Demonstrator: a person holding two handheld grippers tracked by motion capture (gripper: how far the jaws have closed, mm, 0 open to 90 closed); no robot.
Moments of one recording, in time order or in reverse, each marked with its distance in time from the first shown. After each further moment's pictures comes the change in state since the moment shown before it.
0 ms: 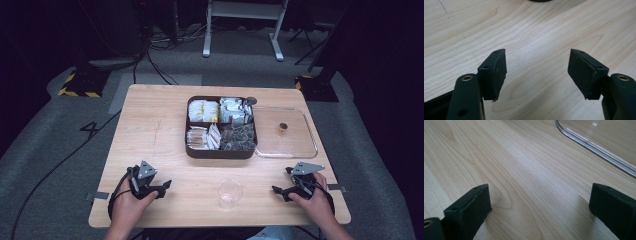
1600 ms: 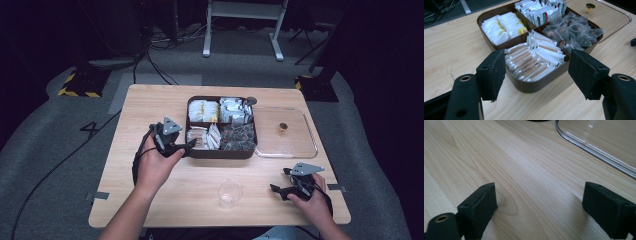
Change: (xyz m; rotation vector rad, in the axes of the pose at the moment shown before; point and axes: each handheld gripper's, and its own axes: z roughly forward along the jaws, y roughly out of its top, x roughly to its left) left arm -0.026 0.143 -0.005 -0.149 0.025 0.042; right arm 0.007 0.002 0.001 -0.021 -0.022 0.023
